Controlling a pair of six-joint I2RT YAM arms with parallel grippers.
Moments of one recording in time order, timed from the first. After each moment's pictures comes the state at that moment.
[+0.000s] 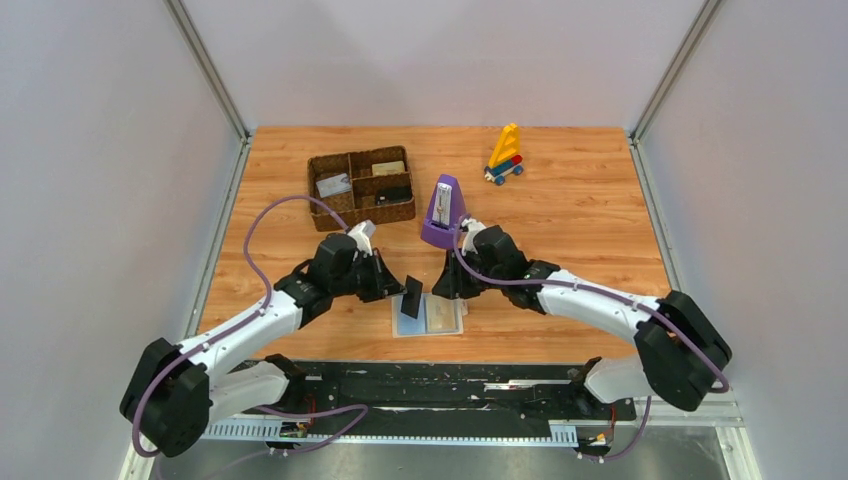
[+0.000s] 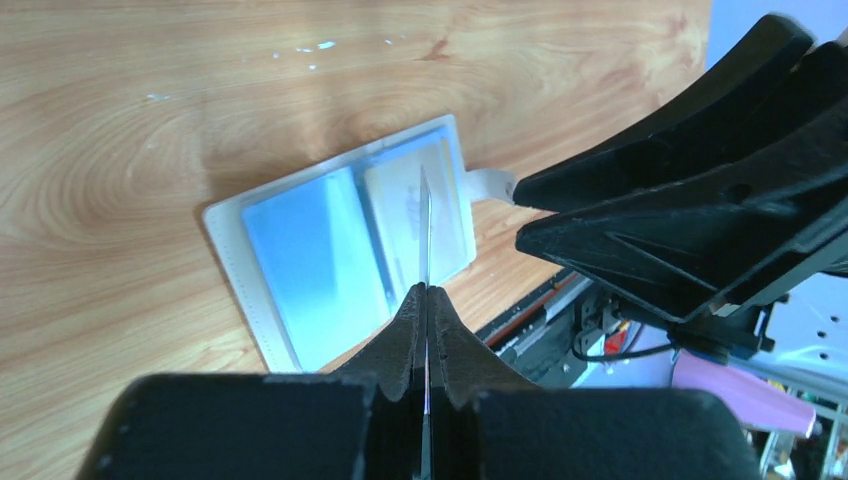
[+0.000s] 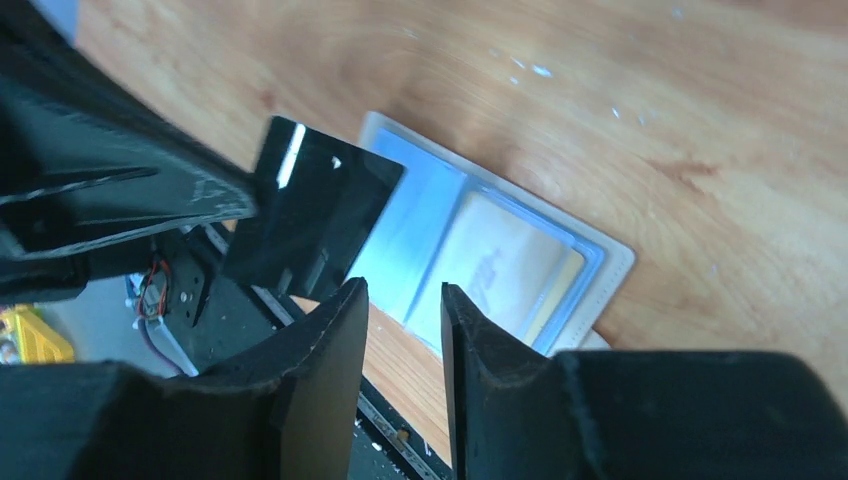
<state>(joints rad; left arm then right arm) -0.59 1.07 0.53 -0.11 0.30 -0.81 0.77 1.39 0.71 -0.03 -0.24 0.64</state>
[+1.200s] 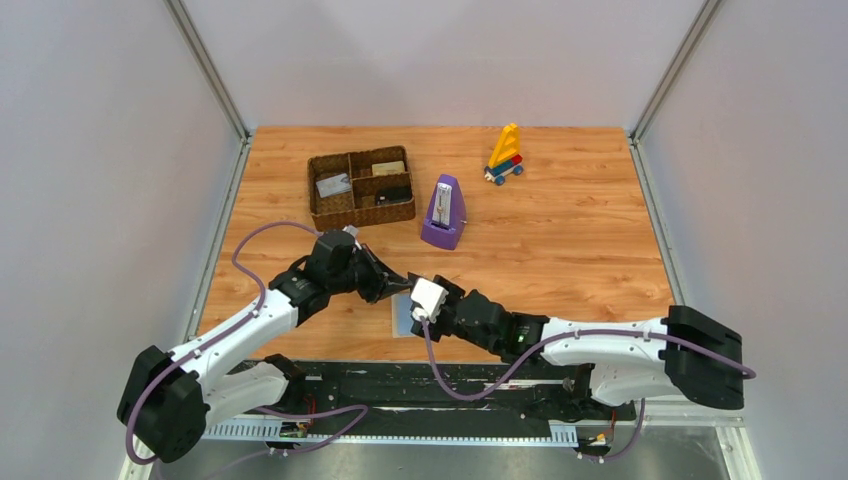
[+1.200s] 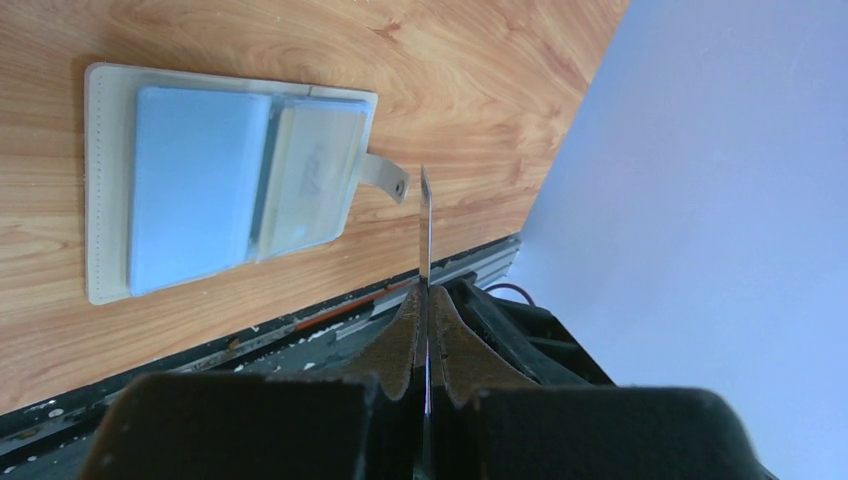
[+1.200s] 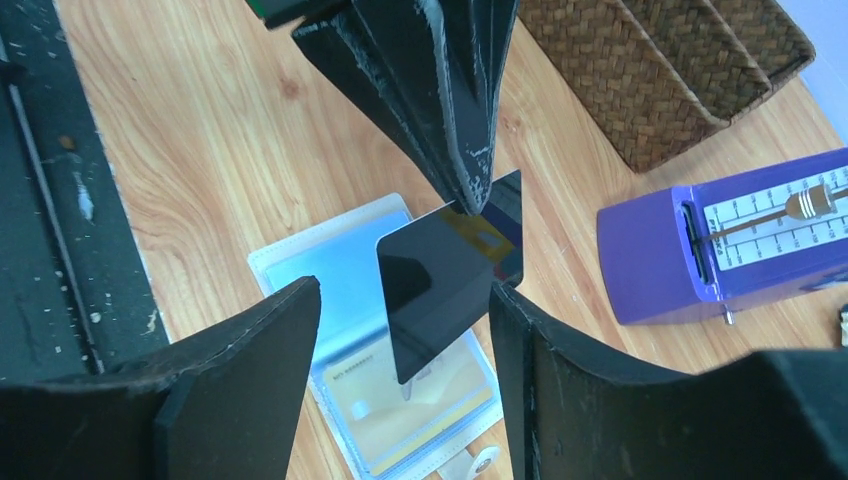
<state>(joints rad) -0.59 1.04 0.60 -0.22 0.31 -1.33 1.25 1.22 0.55 0.35 0.23 -0.24</state>
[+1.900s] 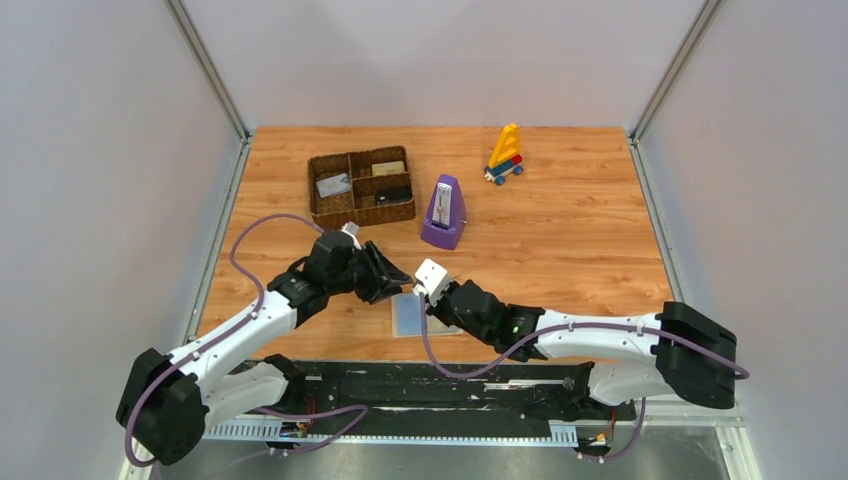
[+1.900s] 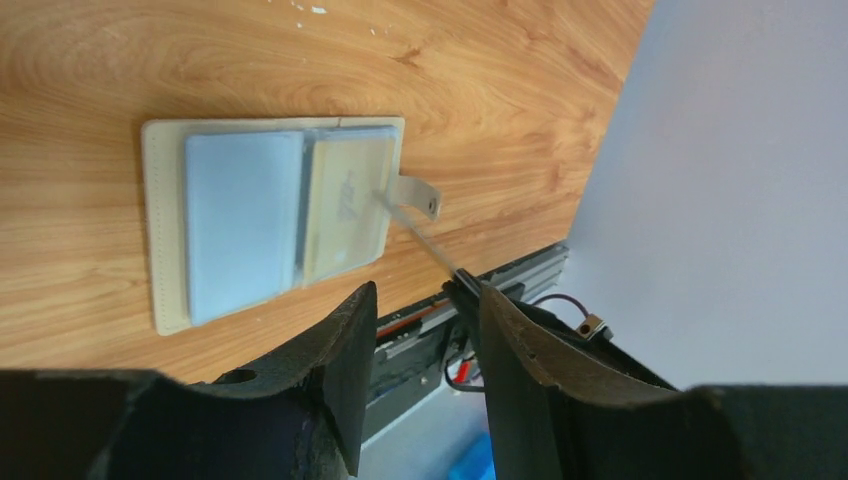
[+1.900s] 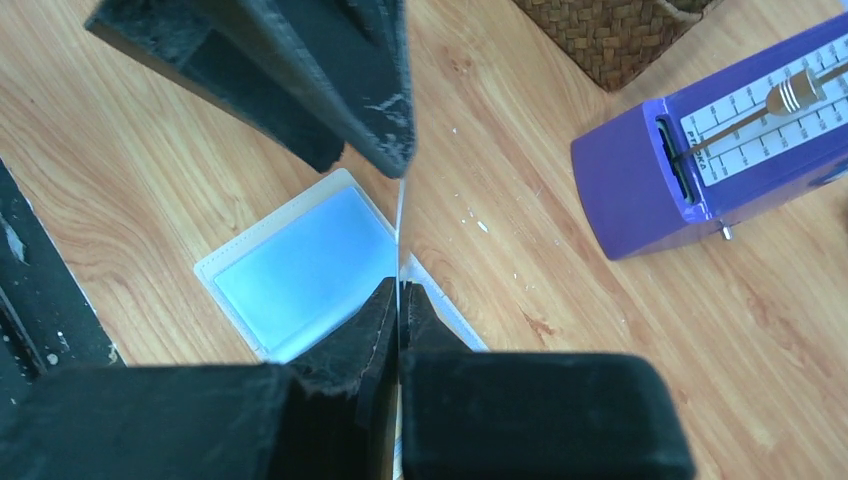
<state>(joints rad) -0.59 1.03 0.58 -0.20 0.29 -1.23 1.21 1.29 0.60 0.28 0.36 -0.12</state>
